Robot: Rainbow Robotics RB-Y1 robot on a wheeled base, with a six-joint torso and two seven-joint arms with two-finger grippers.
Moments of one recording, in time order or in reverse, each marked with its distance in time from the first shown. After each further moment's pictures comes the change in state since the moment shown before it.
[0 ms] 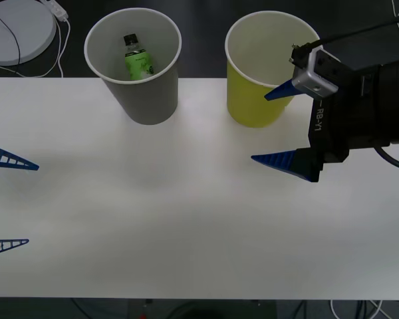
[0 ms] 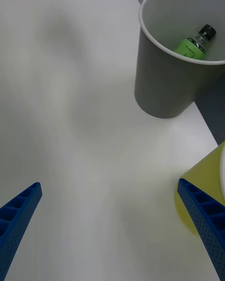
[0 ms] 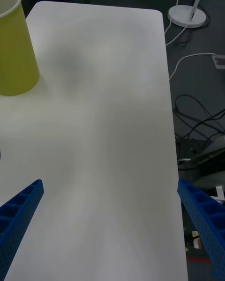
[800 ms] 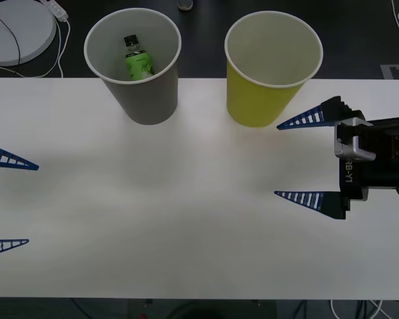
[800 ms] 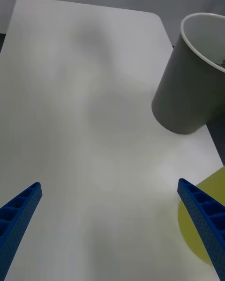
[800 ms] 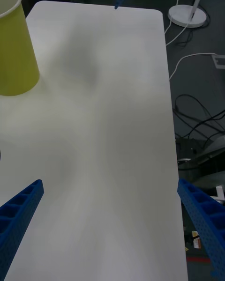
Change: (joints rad) right arm 0.340 -0.036 -0.099 0.087 -0.277 0.187 0.685; left arm 0.000 0.000 0.000 0.000 0.000 0.000 0.000
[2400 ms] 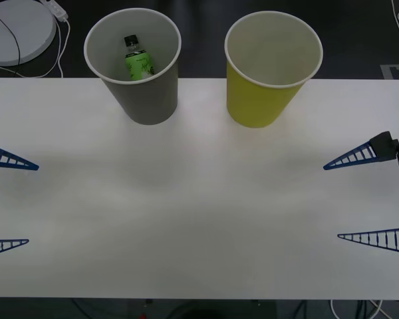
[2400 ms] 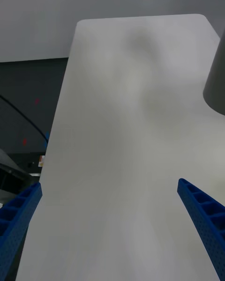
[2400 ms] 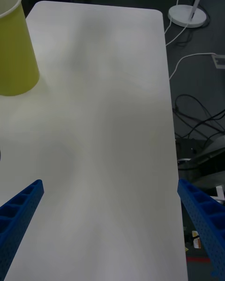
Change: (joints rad) right arm 0.155 -0.050 -0.176 0.256 -0.364 -0.334 0.273; left arm 0.000 0.000 0.000 0.000 0.000 0.000 0.000
